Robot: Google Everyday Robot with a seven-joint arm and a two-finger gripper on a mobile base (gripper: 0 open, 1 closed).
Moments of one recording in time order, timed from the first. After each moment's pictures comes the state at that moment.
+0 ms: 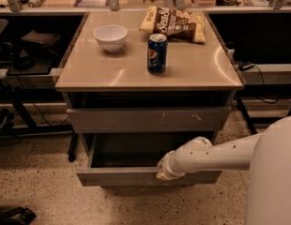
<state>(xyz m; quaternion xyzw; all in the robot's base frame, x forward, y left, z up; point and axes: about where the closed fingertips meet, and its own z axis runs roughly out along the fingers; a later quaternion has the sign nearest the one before) 0.524 -0.073 0.426 -0.62 0.76 0.06 0.20</state>
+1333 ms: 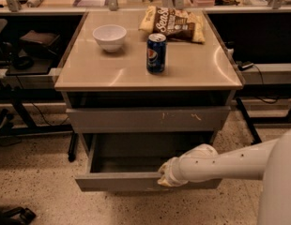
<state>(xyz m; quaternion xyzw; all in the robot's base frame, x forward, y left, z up) 0.501 -0.077 0.427 -0.63 0.74 0.06 0.22</state>
